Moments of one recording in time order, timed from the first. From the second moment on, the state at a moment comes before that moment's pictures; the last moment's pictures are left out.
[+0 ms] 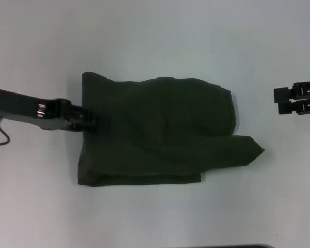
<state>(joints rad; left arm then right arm) -0.61 -2.04 -2.44 -0.84 -0.85 1.86 -2.45 0.53 1.84 -0.53 -0.56 -2.24 -1.84 2.31</state>
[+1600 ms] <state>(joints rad) -0.65 -2.06 -2.51 -0.84 -0.89 1.84 -2.48 0.70 1.95 -0.69 -0.49 -2.38 -1.43 2.44</state>
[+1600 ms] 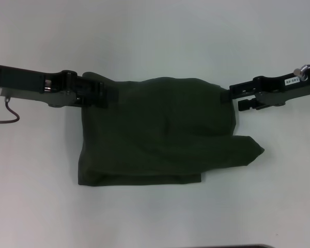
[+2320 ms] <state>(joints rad) -0.64 -2.06 -2.51 -0.83 -0.89 1.81 -2.47 0.72 1.99 -0.70 -0.49 -2.38 -1.37 2.46</state>
